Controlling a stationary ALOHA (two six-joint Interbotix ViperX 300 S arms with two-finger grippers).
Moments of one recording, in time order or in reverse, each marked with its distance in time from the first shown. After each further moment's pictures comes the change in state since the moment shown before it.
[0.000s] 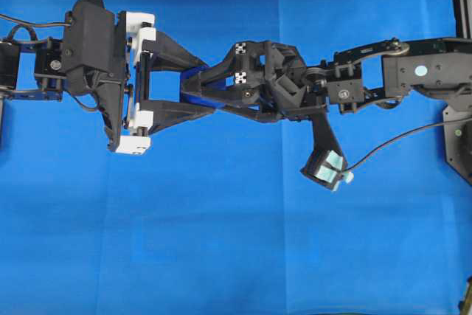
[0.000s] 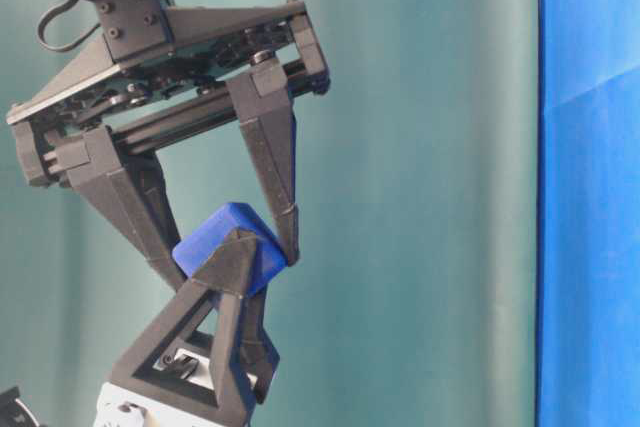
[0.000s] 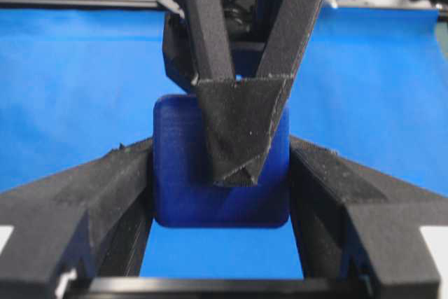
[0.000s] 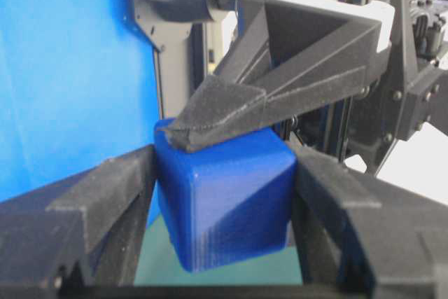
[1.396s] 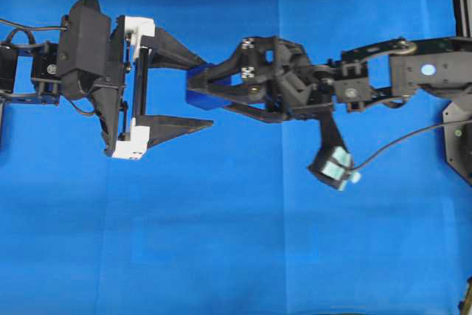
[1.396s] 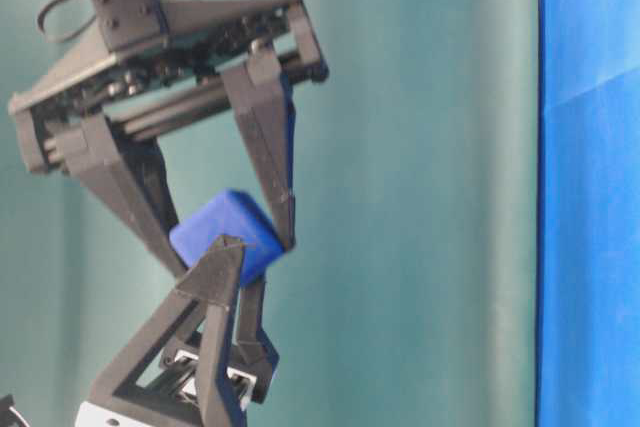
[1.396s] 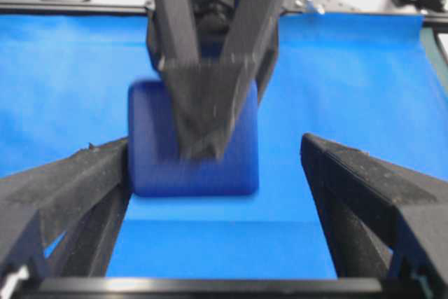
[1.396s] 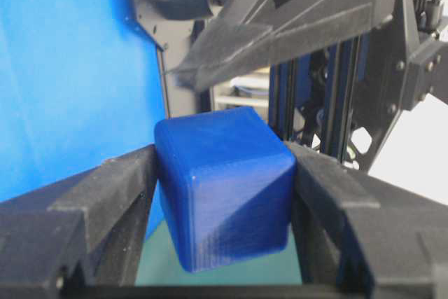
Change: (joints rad) left arm -0.012 -0.012 0.012 -0.003 -0.015 -0.006; right arm -0.003 -0.038 0.037 0.006 0.000 0.038
